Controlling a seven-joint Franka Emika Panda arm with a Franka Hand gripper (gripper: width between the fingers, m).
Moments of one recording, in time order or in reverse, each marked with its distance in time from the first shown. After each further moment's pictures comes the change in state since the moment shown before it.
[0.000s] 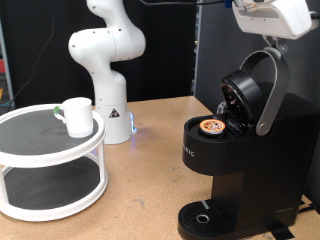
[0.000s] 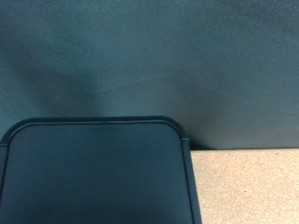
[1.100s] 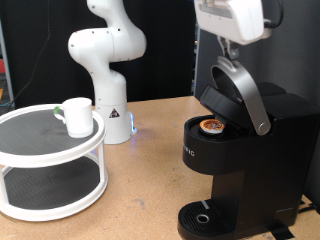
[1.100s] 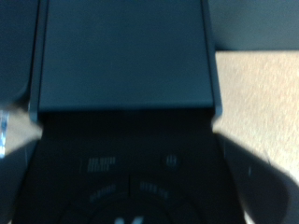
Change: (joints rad) arm -0.084 -0.029 -0.074 0.027 -0.219 -0.220 -0.014
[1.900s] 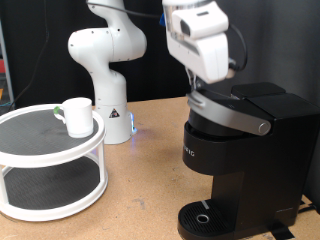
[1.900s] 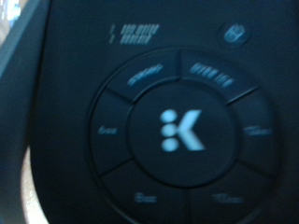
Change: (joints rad) arm -0.035 0.007 -0.042 -0.115 -0.102 0.021 -0.110
